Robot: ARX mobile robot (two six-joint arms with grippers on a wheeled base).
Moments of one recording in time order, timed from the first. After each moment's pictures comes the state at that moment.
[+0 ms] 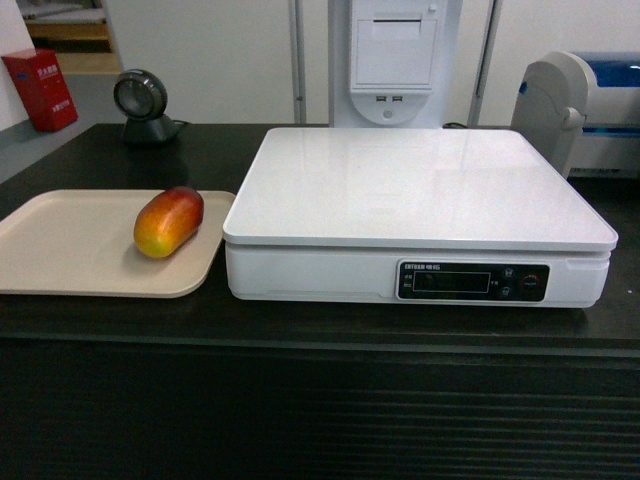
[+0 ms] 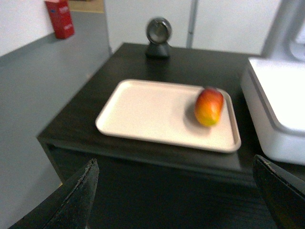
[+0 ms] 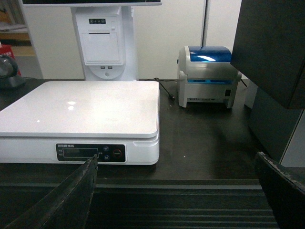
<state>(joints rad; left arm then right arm) 0.09 0.39 0.15 0.08 -0.08 -0.06 0.00 0.01 0.01 0.00 0.00 0.00</state>
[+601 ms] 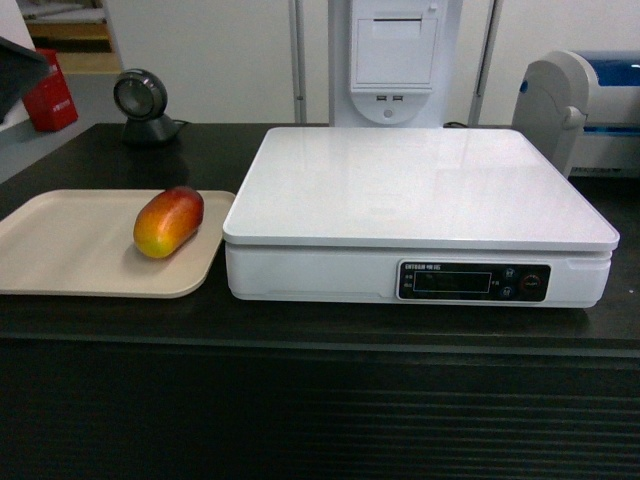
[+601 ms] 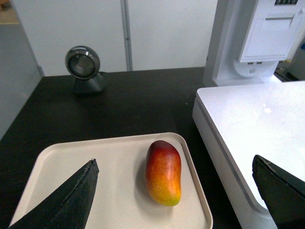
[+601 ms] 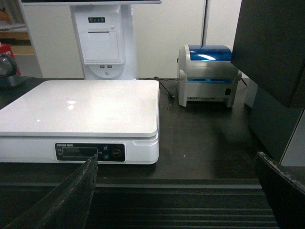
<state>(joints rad) 0.05 1.42 0.66 0.61 0.20 0.01 0.00 0.01 0.01 0.00 0.00 0.00</state>
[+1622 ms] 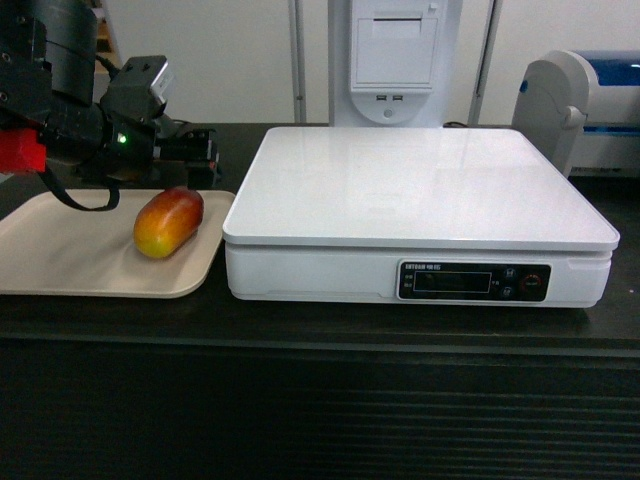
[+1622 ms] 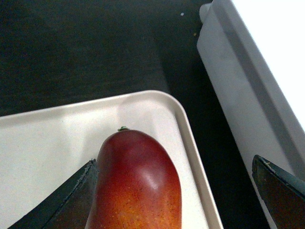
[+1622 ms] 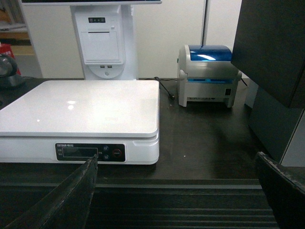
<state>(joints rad) -0.05 2.21 1.51 0.08 0.18 0.06 0.00 0.01 0.01 0.00 0.00 0.00</state>
